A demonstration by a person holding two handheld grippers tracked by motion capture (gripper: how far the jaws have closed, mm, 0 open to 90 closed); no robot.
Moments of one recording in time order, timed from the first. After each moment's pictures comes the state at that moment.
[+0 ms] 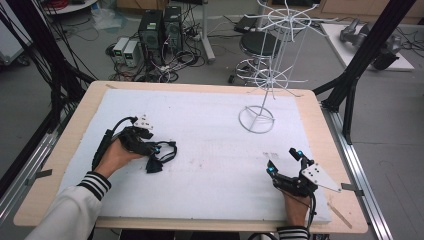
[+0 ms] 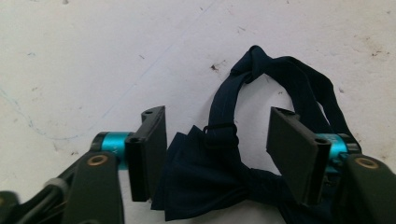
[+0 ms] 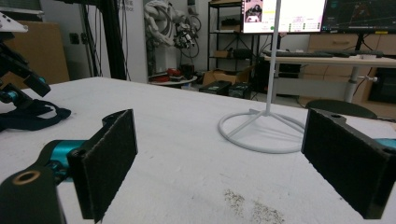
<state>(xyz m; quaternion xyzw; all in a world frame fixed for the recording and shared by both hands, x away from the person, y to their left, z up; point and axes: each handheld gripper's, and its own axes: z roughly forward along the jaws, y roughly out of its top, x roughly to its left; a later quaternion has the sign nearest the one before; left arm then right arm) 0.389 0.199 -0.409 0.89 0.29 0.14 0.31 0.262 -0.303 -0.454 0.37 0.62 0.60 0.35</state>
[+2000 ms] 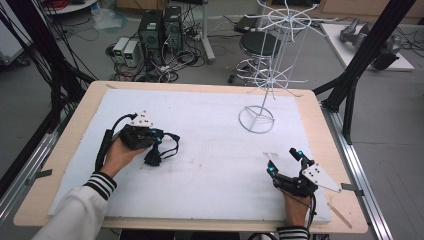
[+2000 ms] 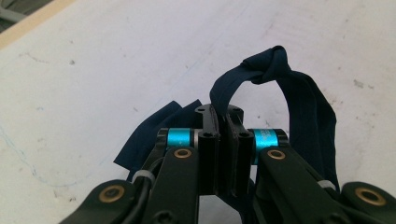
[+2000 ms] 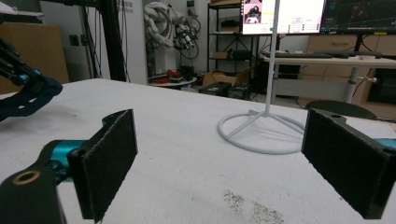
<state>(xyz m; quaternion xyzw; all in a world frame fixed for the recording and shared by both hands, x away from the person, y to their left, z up) 0.381 0.193 -0.391 0.87 0.27 0.17 0.39 0.262 -0.303 -0.455 0.37 0.61 0.61 0.35</state>
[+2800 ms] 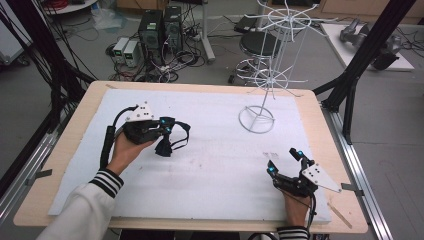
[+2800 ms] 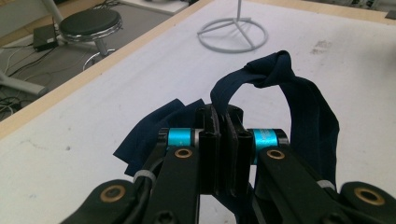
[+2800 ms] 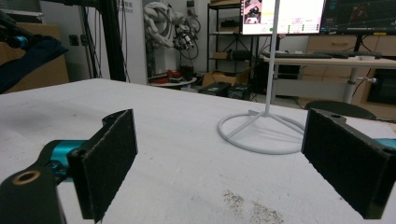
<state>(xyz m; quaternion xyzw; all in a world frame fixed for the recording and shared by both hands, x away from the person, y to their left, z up) 0.375 0.172 -0.360 0.82 0.22 0.18 0.50 0.262 -0.303 -0.455 0.37 0.61 0.61 0.35</state>
